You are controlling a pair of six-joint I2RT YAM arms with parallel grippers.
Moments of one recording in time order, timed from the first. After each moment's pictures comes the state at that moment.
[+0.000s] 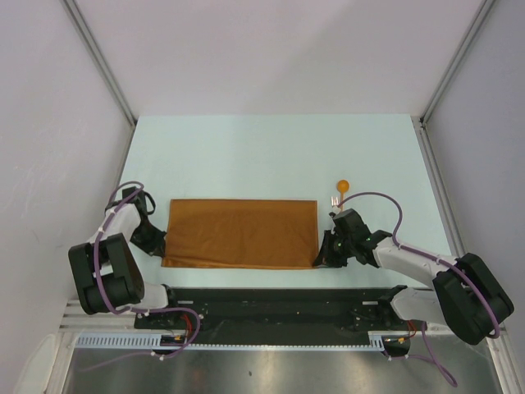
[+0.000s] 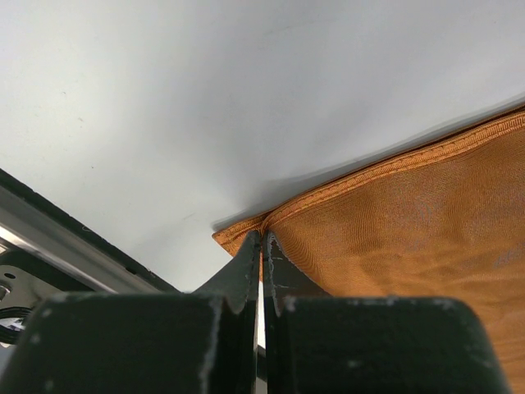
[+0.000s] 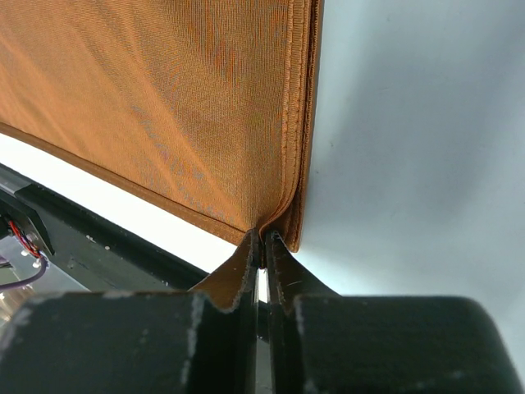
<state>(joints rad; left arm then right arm) 0.31 1.39 0.76 -0.88 -0.13 -0.71 0.59 1.21 0.44 -0.24 -0.30 0.75</state>
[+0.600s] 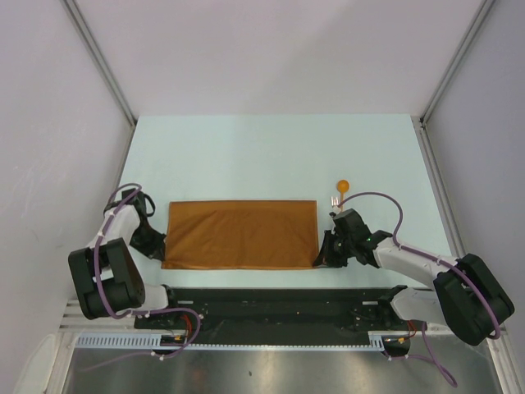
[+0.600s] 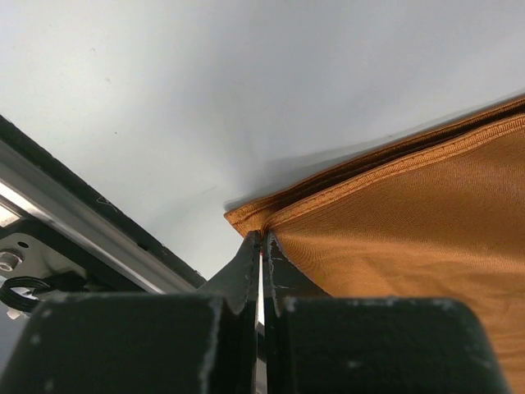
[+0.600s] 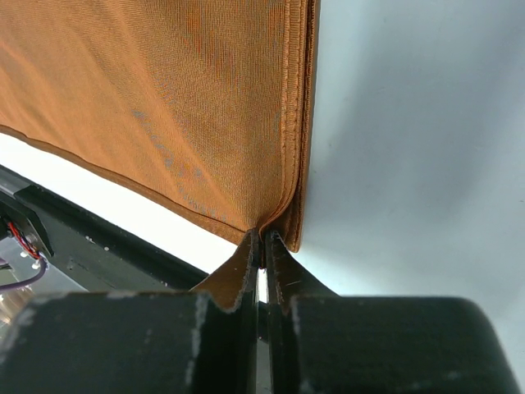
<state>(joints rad) 0.31 1.36 0.76 -0.95 -0.14 -0.74 0.59 1.20 0.44 -0.25 -0.30 0.75</state>
